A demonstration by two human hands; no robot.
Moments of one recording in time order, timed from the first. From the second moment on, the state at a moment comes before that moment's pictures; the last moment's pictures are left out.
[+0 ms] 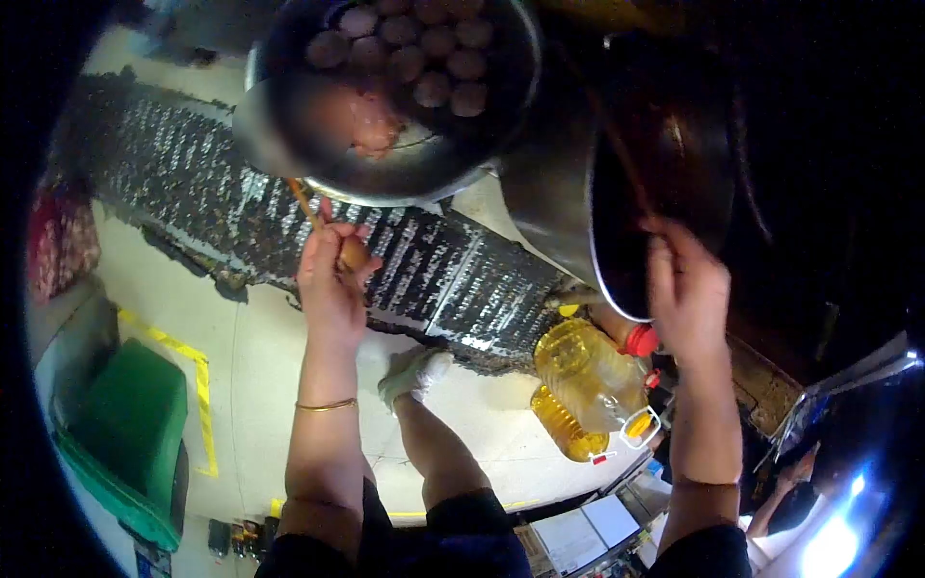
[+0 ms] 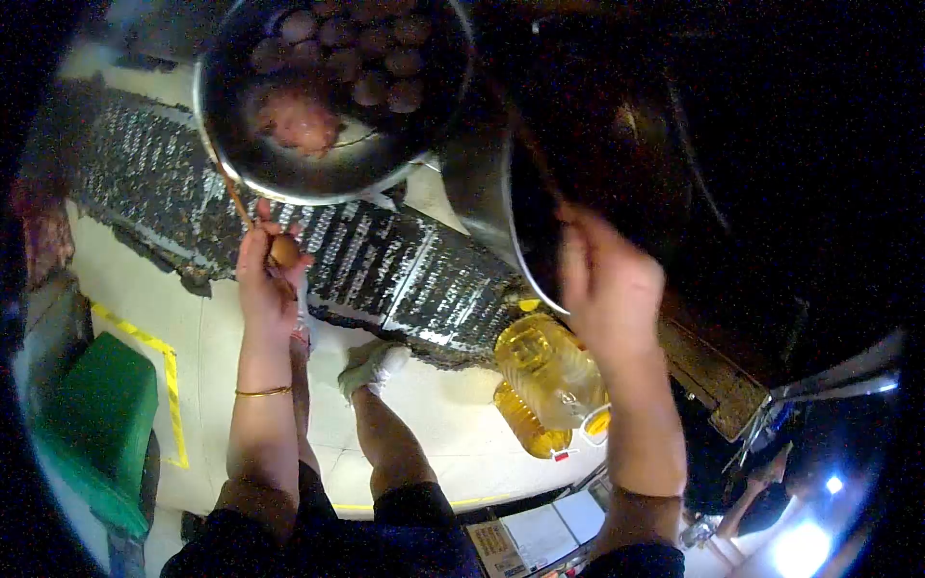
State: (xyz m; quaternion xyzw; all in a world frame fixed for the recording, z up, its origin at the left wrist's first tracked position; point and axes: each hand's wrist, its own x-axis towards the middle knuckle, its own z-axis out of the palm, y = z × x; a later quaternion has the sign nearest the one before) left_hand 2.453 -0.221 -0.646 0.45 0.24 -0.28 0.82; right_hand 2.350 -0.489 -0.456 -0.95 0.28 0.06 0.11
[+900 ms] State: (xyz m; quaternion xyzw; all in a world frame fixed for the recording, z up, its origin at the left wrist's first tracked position) left_hand 2.423 -0.243 -0.641 0.49 0.22 -0.29 0.79; right_hand 2.259 -0.596 -0.558 -0.85 0.27 0.45 -0.05
